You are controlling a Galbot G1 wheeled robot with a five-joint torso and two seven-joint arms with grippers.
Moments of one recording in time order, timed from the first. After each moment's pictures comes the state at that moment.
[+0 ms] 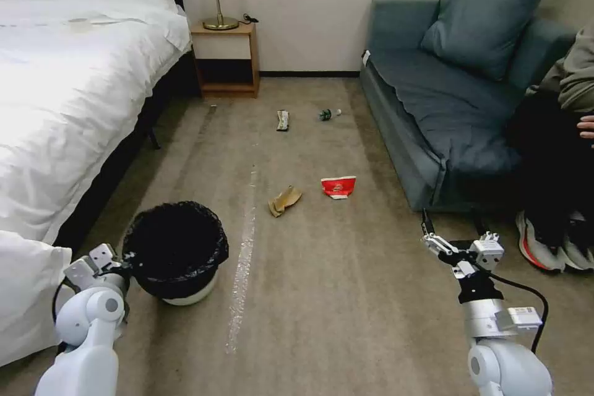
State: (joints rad) left arm 1.26 -1.32 -0.84 -1.87 -0.68 0.53 -0.36; right arm -1.51 1.44 0.76 2.00 0.27 0.23 -0.20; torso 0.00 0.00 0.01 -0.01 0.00
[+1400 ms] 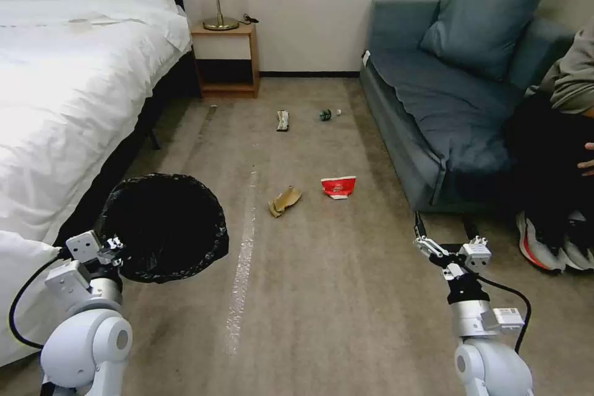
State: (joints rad) left arm 1.41 -1.43 -0.82 -2.18 -0.41 0.49 -0.38; right arm -1.49 1.46 0.74 1.94 0.27 0.29 -0.21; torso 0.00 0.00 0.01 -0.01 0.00
